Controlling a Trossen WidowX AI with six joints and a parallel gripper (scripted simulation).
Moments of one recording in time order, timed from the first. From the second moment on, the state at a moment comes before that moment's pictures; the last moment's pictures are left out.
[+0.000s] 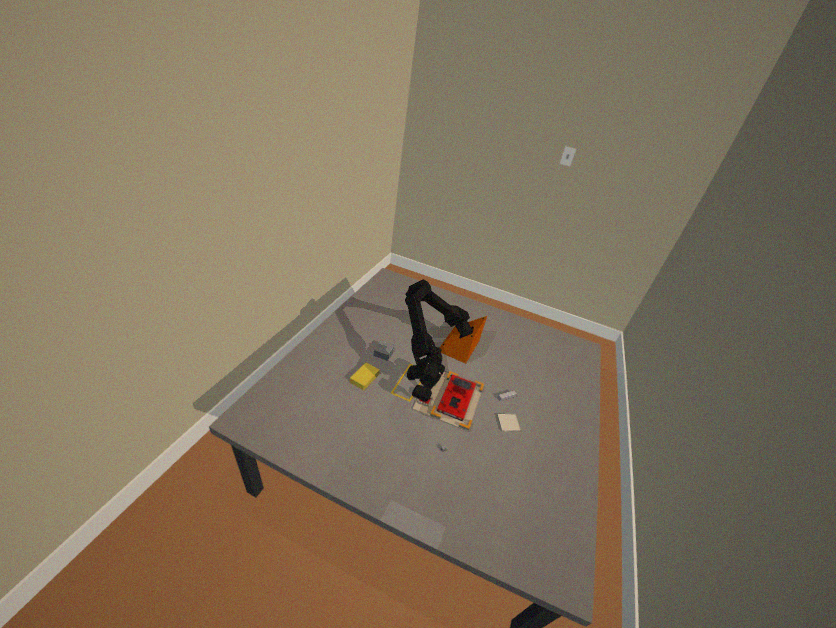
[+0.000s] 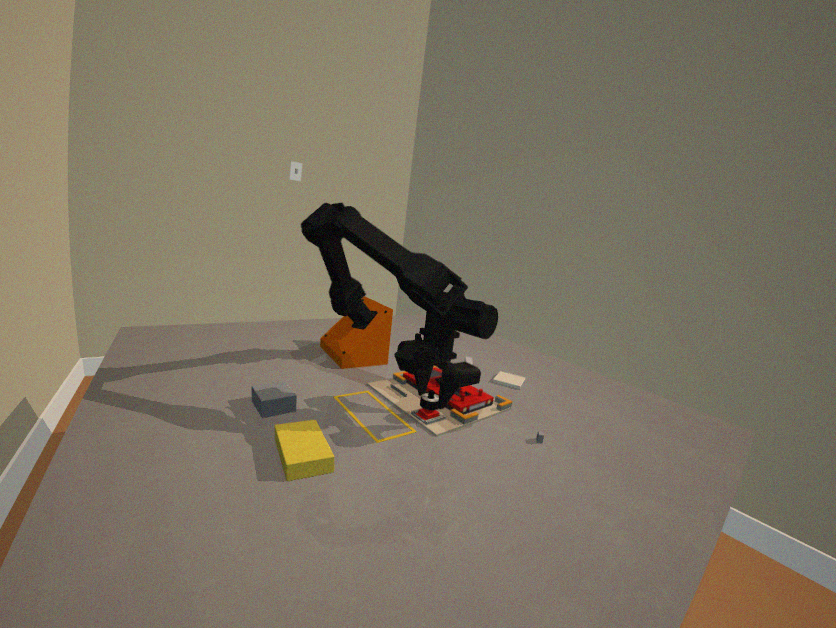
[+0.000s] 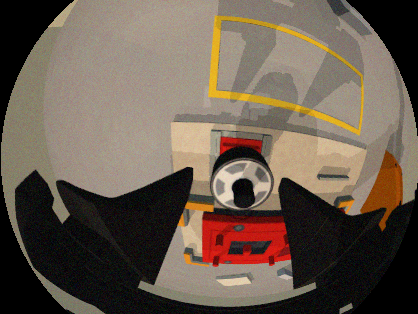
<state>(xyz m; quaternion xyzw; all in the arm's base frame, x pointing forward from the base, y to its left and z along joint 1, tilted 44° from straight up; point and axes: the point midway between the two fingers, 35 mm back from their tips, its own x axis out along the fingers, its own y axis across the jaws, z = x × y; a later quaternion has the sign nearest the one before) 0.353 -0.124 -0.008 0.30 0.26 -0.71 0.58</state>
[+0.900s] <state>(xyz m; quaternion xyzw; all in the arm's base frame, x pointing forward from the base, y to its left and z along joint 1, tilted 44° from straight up) 0.353 -0.122 -0.007 0.30 0.26 -0.71 0.58</state>
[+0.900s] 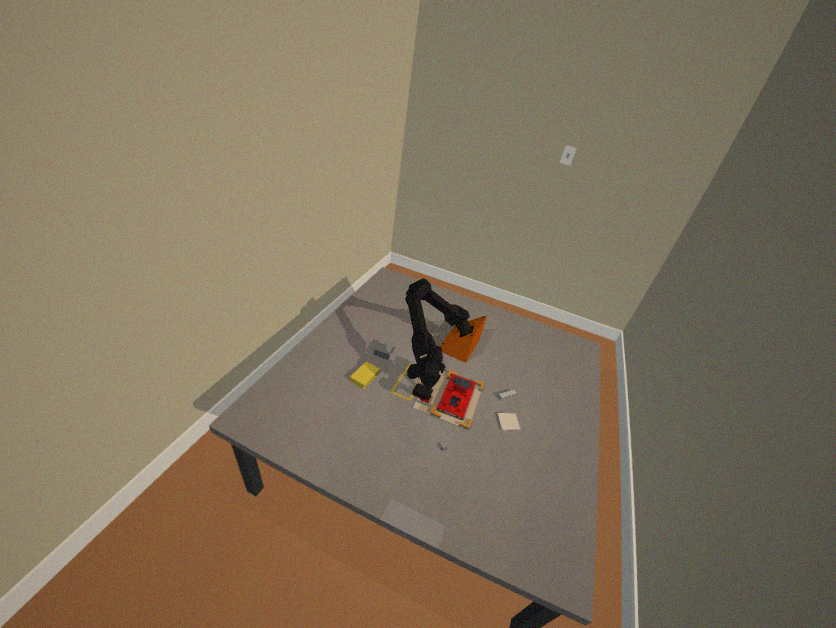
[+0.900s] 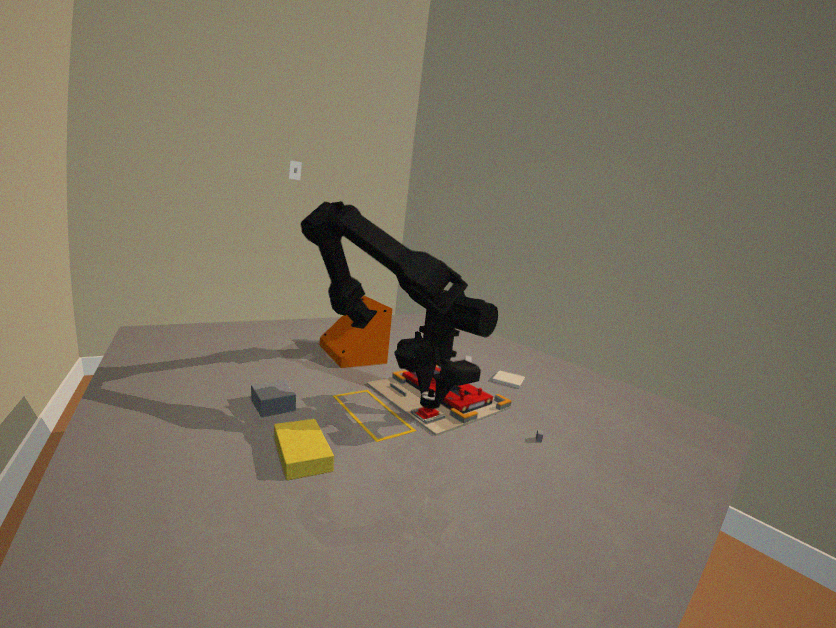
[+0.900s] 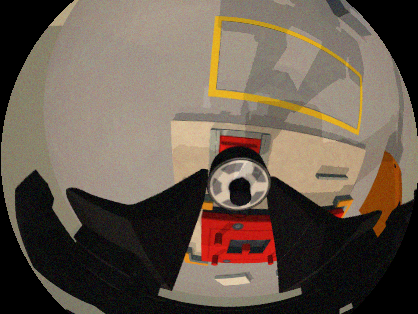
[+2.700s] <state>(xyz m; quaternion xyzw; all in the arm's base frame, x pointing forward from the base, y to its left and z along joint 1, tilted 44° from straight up) 0.353 -0.113 0.003 0.29 0.26 -0.71 0.58</state>
